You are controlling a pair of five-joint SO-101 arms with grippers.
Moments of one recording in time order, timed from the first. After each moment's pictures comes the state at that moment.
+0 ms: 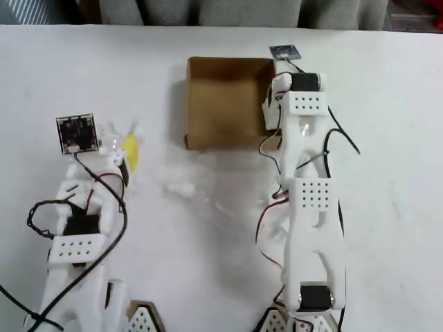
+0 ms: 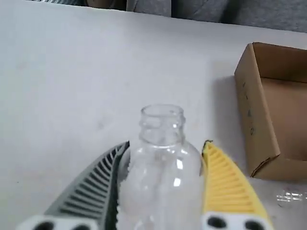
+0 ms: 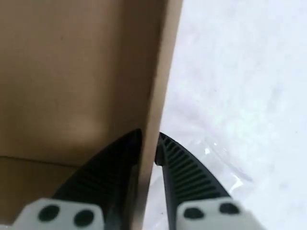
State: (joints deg) left arm -10.8 -50.1 76.3 11.5 5.4; right arm -3.6 68.6 -80.7 97.5 9.8
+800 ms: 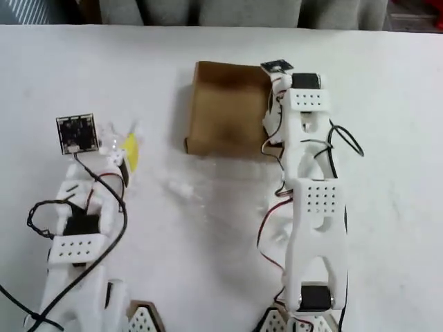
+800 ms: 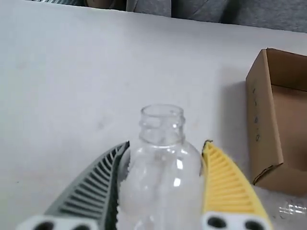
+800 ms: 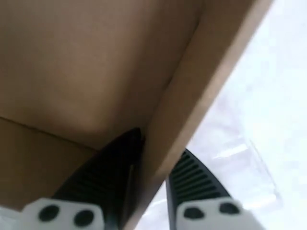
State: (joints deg) left arm -10.8 -50.1 76.3 11.5 5.3; right arm -3.4 57.5 -58.1 97.5 18.9
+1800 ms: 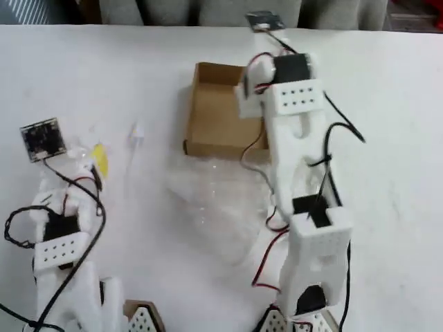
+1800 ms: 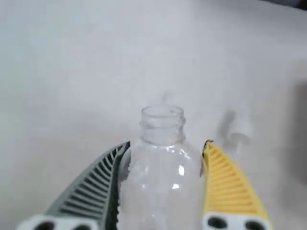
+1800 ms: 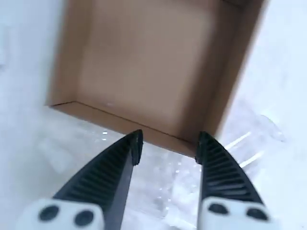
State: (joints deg) left arm -25.3 -50.2 75.3 20.0 5.9; right arm -18.1 24.7 -46.1 97.8 1.8
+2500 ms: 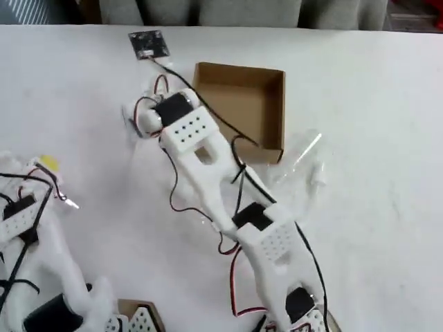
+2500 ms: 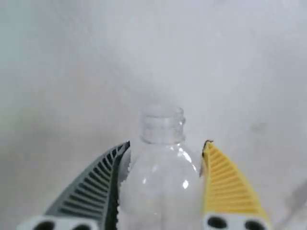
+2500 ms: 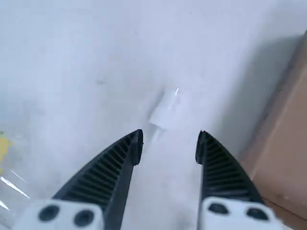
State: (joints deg) left arm -40.5 -23.9 59.8 20.3 20.1; right arm -40.8 36.2 -44.8 67.3 -21.2
